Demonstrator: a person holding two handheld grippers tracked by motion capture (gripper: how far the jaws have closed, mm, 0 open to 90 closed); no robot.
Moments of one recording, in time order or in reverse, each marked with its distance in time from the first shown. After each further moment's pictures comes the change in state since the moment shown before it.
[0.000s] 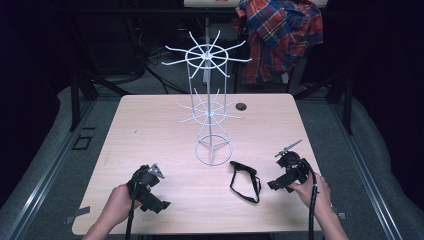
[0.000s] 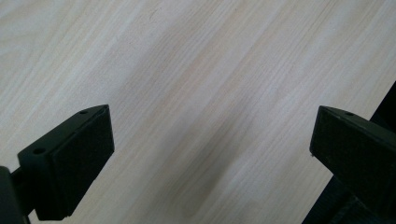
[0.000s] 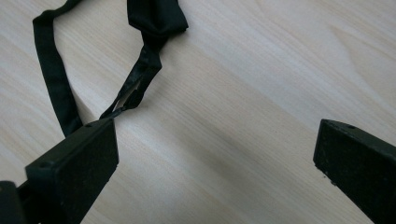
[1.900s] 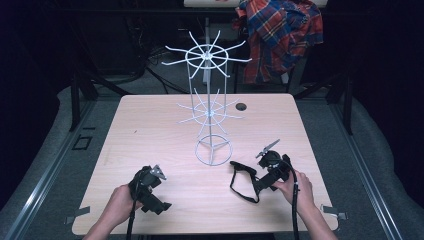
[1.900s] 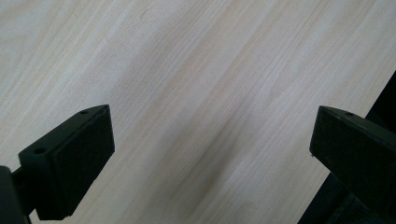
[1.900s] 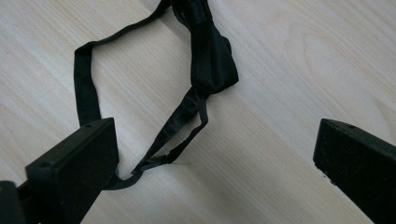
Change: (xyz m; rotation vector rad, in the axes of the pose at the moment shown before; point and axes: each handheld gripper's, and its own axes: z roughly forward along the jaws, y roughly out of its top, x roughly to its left) left arm -0.004 0.002 0.002 0.015 -0.004 0.022; right arm 0.036 0.031 0.017 -0.030 -0.018 -0.140
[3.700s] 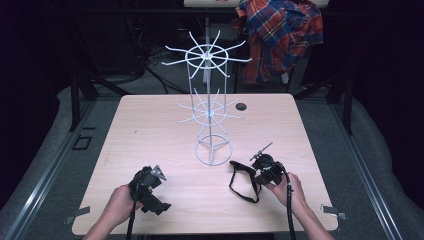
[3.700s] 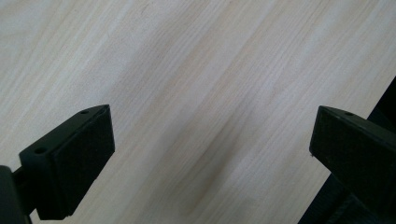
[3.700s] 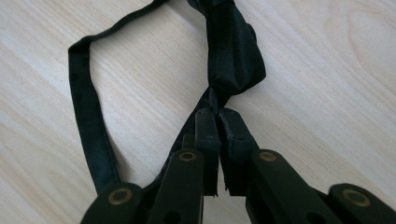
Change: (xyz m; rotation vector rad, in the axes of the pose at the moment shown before) left arm -0.001 0.000 0.001 0.017 0.011 0.001; right arm 0.009 0.005 0.021 0.076 0.032 0.075
